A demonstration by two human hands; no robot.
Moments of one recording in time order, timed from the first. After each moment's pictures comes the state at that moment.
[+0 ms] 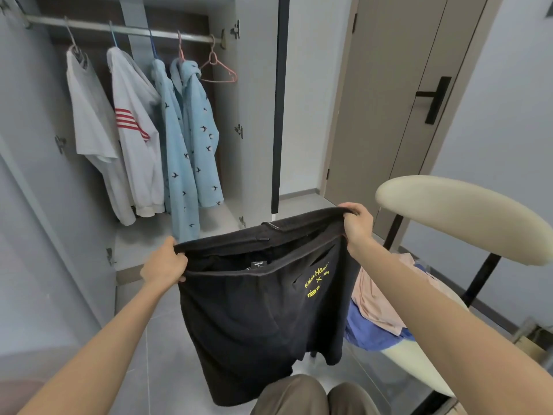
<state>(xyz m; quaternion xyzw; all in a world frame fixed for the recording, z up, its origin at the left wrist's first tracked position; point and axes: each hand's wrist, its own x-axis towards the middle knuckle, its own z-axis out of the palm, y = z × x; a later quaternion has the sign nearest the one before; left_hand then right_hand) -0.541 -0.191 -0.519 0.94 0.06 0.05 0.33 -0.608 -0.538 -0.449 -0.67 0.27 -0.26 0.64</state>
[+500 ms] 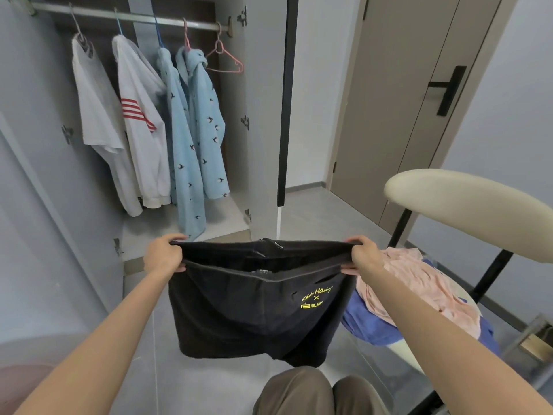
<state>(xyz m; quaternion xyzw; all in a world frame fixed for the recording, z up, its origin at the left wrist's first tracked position) -0.529 -0.183 -0.524 0.86 0.15 0.06 0.48 -0.633 -0.545 -0.504 -0.73 0.34 -0.11 0.58</state>
